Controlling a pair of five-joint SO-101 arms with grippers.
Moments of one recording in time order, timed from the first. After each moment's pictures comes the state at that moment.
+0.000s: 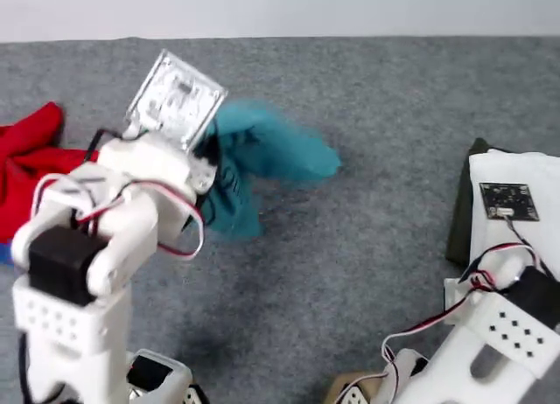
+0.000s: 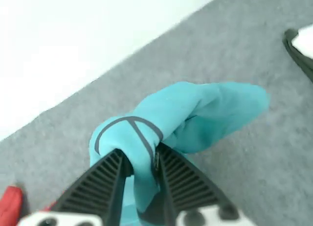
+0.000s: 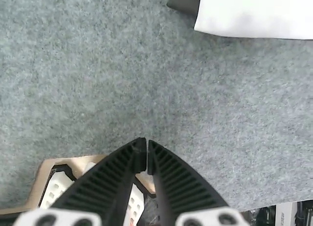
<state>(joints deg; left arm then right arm) 16.1 -33.1 -6.4 88.1 -9.7 34.5 -51.2 36.5 100.6 31.8</state>
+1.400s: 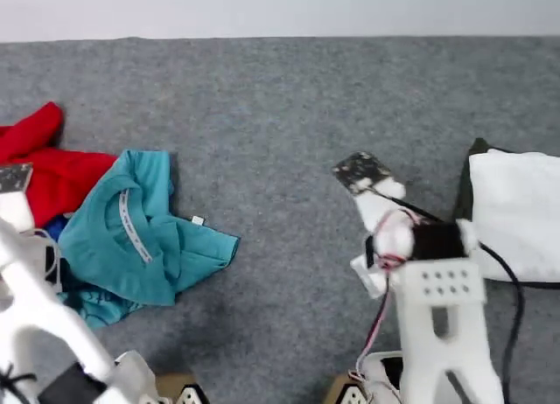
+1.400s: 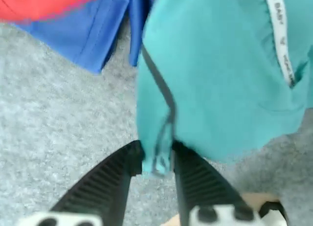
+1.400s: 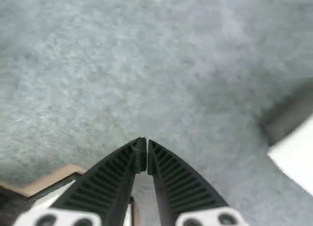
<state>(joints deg) -47.4 -20.4 29.3 91.5 -25.6 -9.1 -39.8 35.7 92.7 25.2</state>
